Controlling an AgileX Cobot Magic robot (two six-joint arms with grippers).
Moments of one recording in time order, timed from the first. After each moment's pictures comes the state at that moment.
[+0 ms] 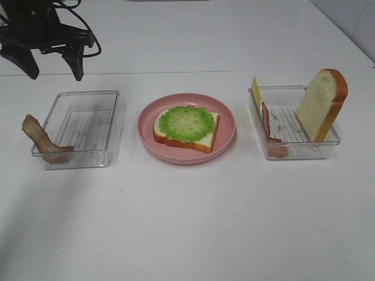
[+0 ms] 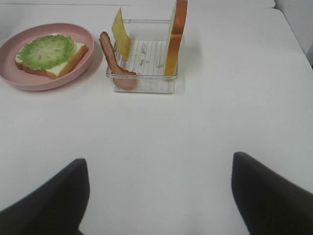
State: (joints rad) left arm -0.21 2.11 -1.90 -0.01 1.21 -0.18; right arm 0.04 0.00 -0.50 0.10 1.07 -0.08
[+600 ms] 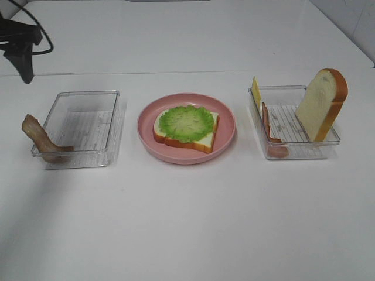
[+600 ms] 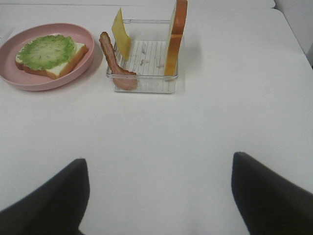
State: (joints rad) left arm -0.08 1.90 -1.66 0.00 1.22 -0.12; right arm 0.04 0.00 -0.50 0.10 1.07 -0.08
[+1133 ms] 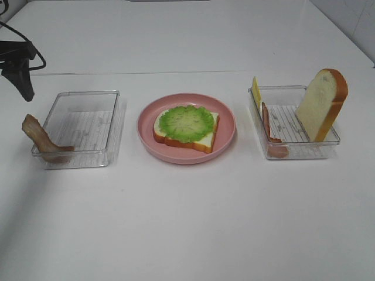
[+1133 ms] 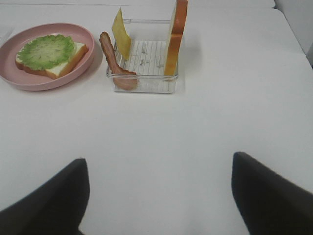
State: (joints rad) left arm -0.01 1.91 -1.56 -0.14 1.16 -0.08; right arm 0.04 0.00 -0.50 0.10 1.07 -0.08
